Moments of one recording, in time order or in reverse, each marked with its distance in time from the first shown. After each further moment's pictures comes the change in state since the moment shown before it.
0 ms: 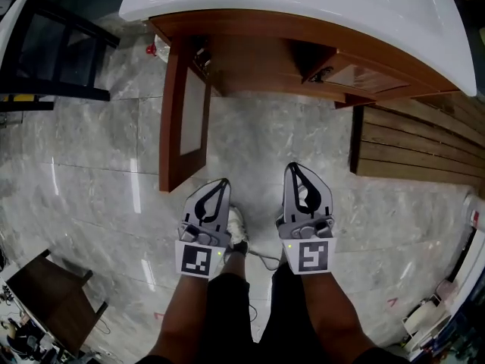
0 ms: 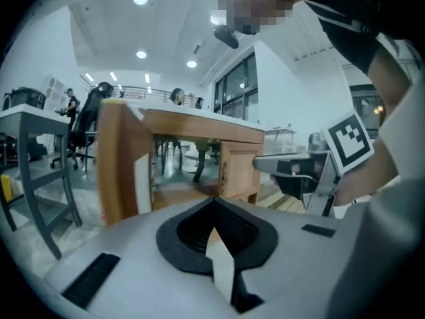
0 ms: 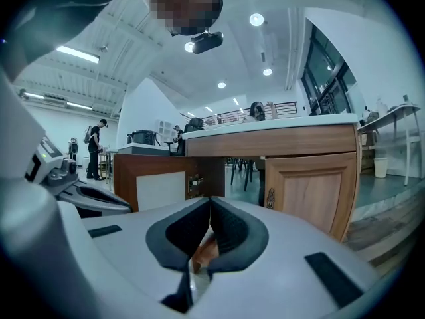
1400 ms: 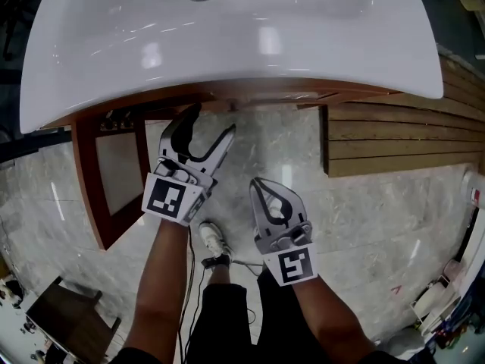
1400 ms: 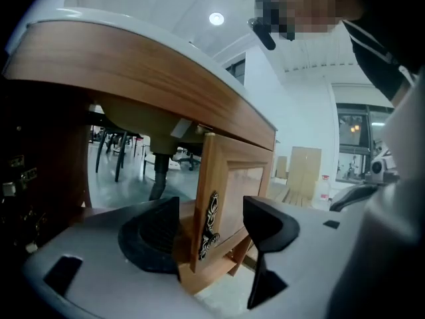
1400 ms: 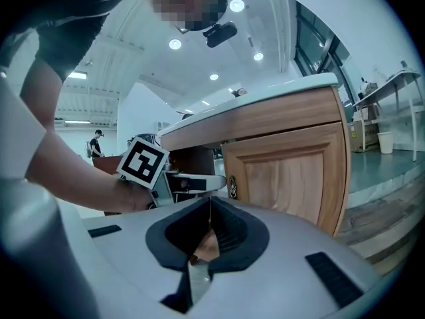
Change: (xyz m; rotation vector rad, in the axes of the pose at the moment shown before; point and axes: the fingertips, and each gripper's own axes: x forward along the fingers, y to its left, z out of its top) left arm 0.264 -0.060 0.066 0.028 -0.008 -0.274; right arm 0.005 -0.125 -0.026 0.139 0.100 0.067
